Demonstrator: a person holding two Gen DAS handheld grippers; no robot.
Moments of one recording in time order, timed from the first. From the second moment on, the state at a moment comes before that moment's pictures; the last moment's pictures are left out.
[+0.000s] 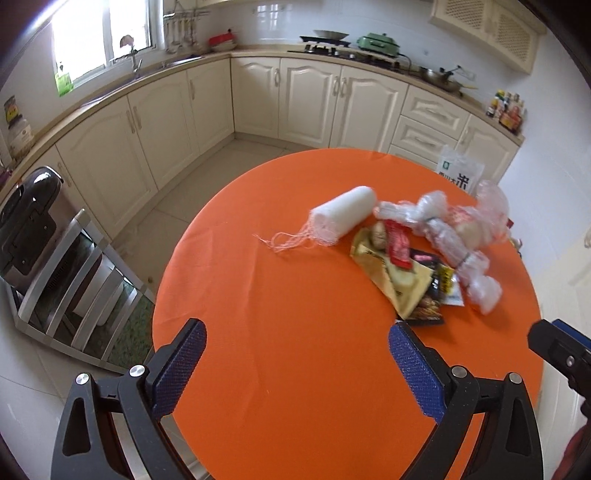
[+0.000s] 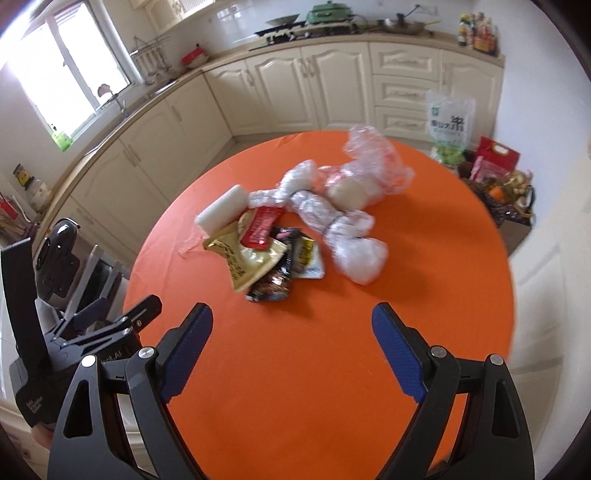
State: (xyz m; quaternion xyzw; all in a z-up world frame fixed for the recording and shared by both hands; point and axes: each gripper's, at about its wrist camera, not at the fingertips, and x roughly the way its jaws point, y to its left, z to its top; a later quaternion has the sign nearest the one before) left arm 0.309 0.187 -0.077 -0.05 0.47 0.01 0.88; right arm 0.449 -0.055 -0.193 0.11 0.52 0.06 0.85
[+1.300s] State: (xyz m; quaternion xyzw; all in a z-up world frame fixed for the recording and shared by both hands) left arm 0.414 0.172 -0.143 -0.10 0.52 -0.02 0.84; right arm 0.498 -0.094 -0.226 0.15 0.54 0.07 0.83
